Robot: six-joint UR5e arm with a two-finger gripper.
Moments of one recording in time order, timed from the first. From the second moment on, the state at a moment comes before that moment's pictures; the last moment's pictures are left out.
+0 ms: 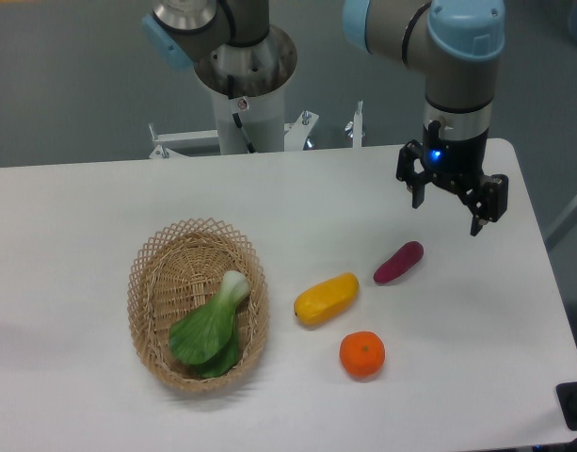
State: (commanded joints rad) arm 2.71 -1.76 -1.61 -1.05 1.50 1.46
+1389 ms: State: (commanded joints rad) arm 2.48 -1.79 -1.75 -0.91 1.47 0.99
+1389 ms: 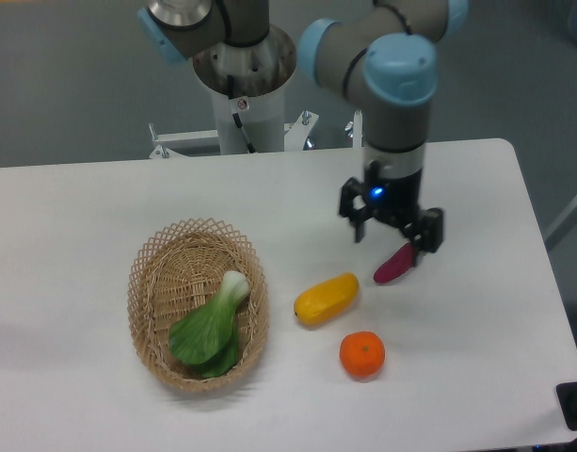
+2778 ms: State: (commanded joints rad) arm 2.22 -1.90 -1.93 -0.80 1.52 0.87
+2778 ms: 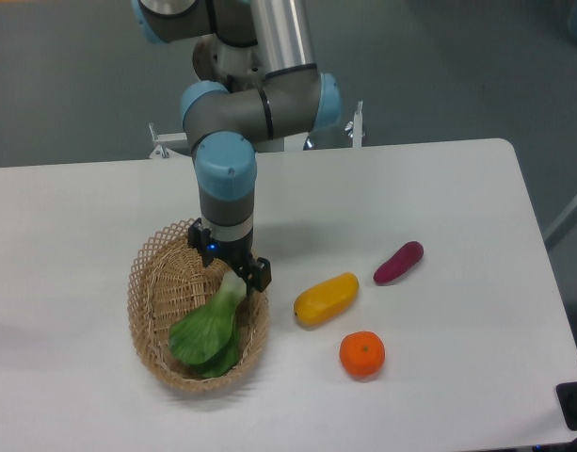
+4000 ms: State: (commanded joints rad) arm 2.21 -1.93 -1.91 -0.75 1.52 0.88
